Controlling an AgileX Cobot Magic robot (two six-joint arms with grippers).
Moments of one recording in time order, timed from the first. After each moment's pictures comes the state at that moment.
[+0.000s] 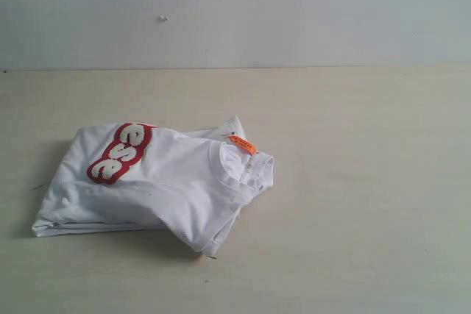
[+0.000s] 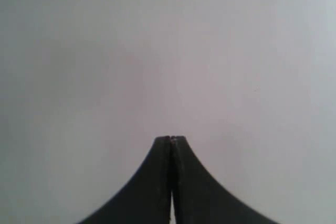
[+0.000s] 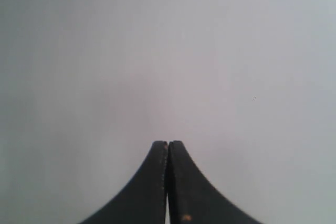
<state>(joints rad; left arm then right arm) -0.20 0.15 -0.54 -0.74 0.08 0.62 0.25 0.11 -0.62 0.52 0.20 -0.37</state>
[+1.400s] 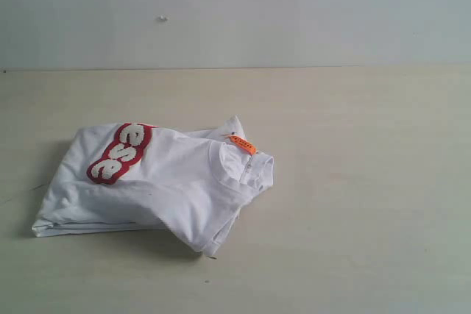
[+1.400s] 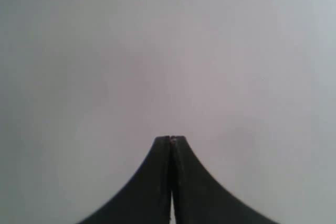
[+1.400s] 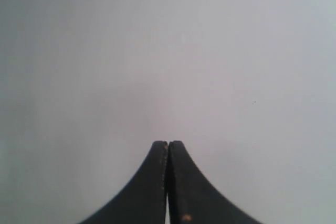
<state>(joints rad) -0.18 0.14 -0.54 -0.65 0.10 0.62 0.25 0.10 -0.62 0.52 0.20 -0.37</state>
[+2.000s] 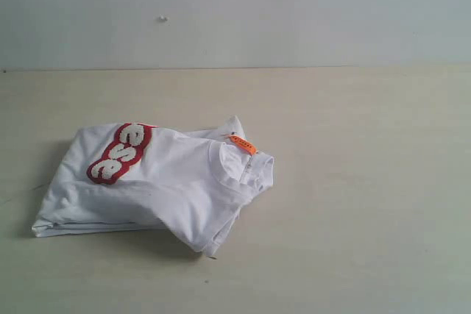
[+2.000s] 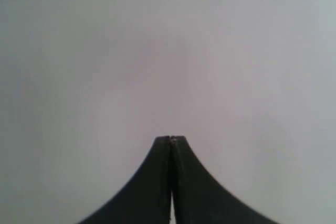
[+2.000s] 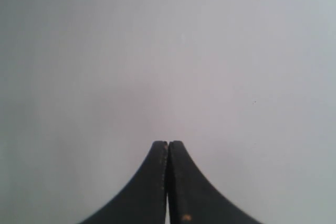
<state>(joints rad) -0.11 0.00 -0.29 0.01 -0.05 -0.15 0.25 0.10 -0.62 0.52 0.20 -0.37</state>
